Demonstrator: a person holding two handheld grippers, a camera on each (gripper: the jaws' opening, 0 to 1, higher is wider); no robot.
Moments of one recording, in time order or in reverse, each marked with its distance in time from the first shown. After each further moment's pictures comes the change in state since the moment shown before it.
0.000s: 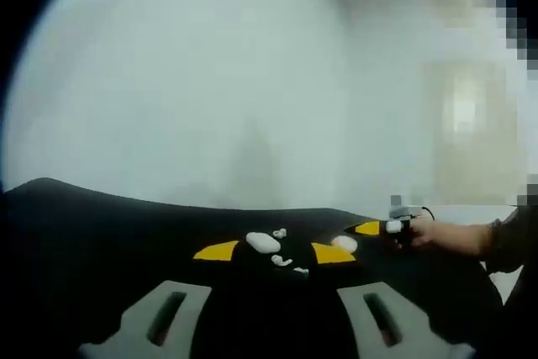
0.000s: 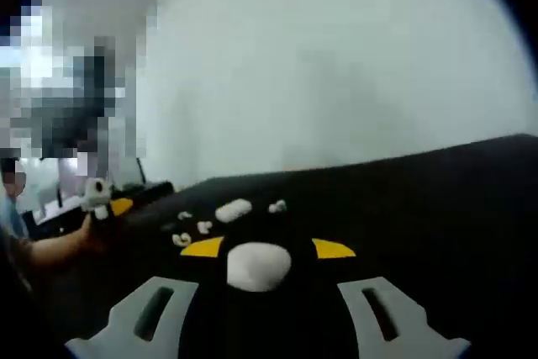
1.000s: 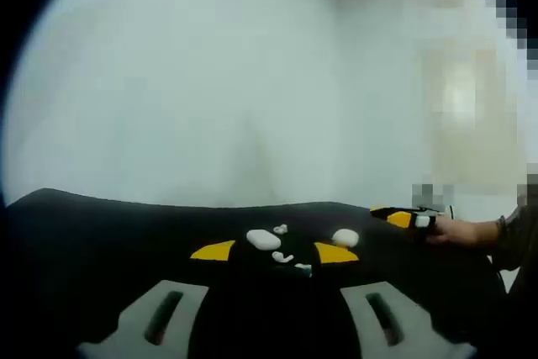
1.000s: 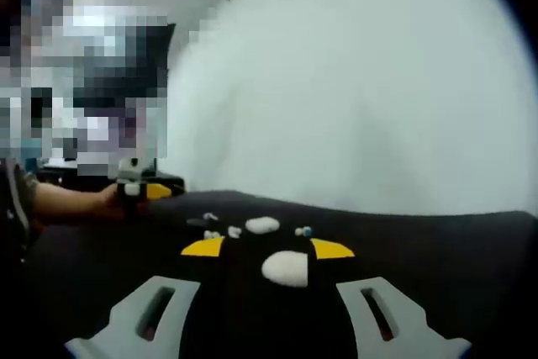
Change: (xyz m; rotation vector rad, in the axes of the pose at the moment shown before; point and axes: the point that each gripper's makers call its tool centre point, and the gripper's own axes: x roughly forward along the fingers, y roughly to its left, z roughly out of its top) left arm -0.003 -0.002 0.001 0.029 0.002 0.007; right arm -0.050 0.045 0.016 -0.297 -0.175 0.035
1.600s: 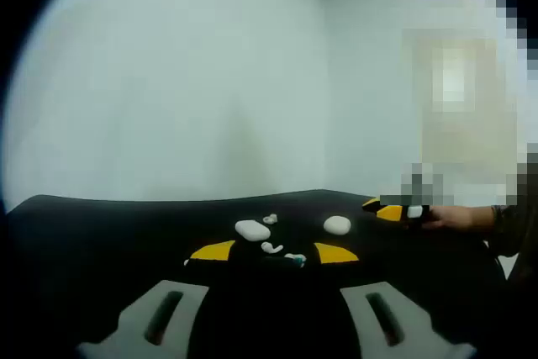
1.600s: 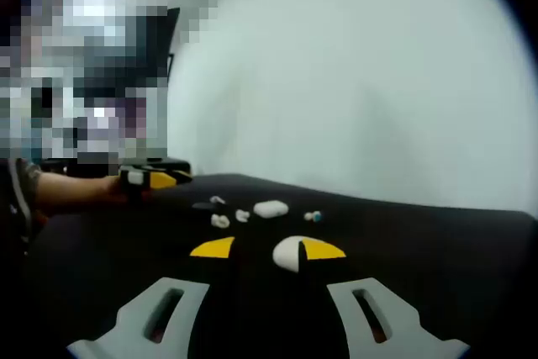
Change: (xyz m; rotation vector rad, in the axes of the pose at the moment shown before) left arm 0.007 -0.015 -0.015 0.066 0.074 -0.057; right arm 0.005 0.013 -0.019 -0.014 0.108 0.034
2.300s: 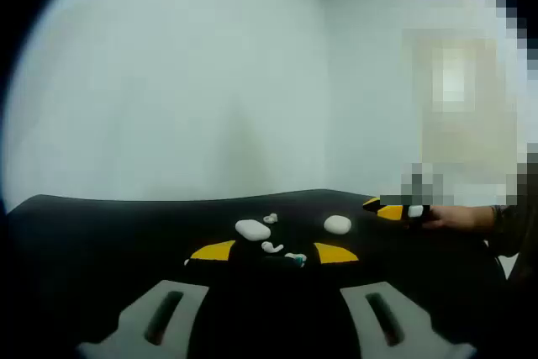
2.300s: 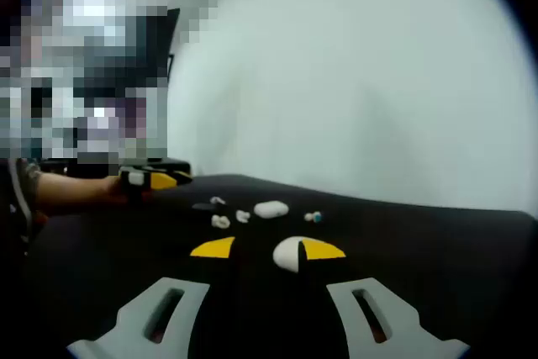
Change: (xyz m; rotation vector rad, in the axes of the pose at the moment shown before) left arm 0.000 0.000 -0.001 0.002 0.003 0.001; right arm -0.001 0.001 0.000 -0.001 -0.002 0.003
